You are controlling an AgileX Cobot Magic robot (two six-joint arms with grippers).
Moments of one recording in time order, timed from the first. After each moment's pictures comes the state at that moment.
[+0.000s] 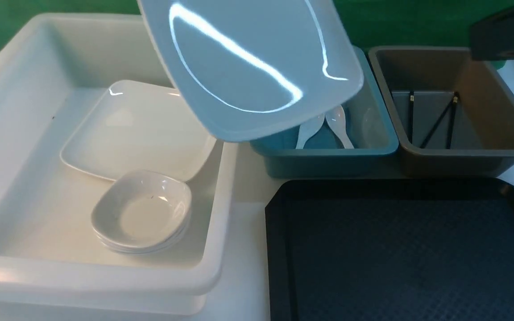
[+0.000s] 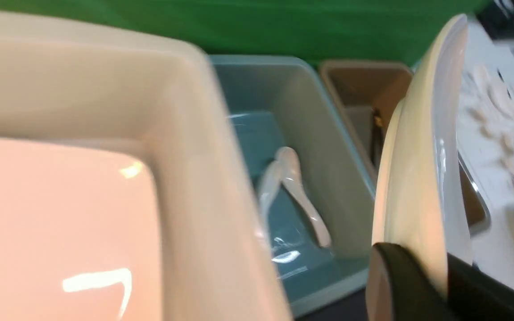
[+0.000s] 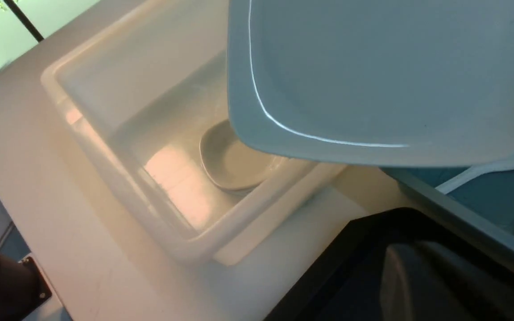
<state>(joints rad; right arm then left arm) 0.33 1.19 -1.52 0.54 1.02 -0.39 0.03 1.63 -1.77 -0.70 1.01 0.21</state>
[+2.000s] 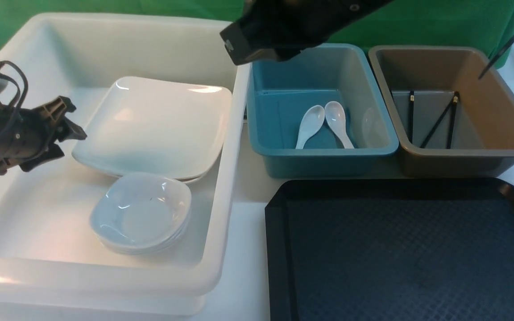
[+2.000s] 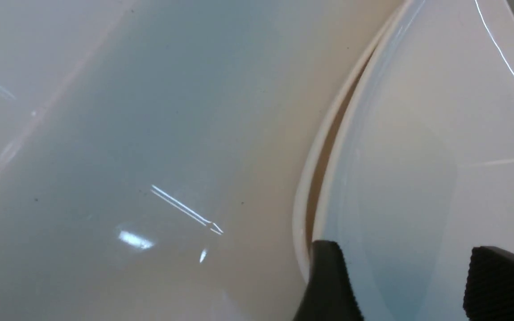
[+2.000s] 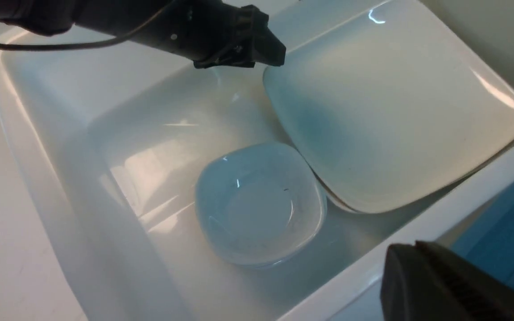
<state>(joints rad) 0.70 1.73 -1.93 0.25 0.90 -0.20 0.23 1.82 -1.07 -1.14 0.37 0.60</state>
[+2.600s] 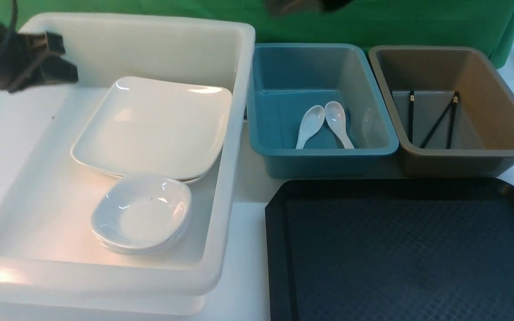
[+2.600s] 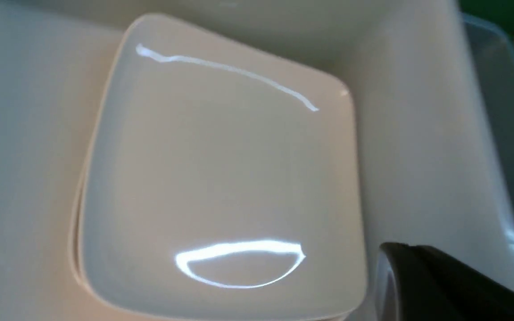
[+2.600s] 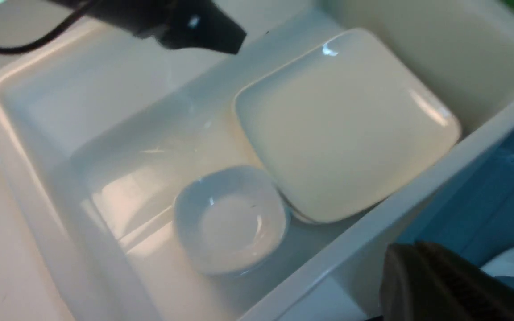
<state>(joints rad) 0.70 1.57 -1.98 0.09 0.95 -0.08 0.20 1.47 -1.23 -0.88 0.77 0.68</state>
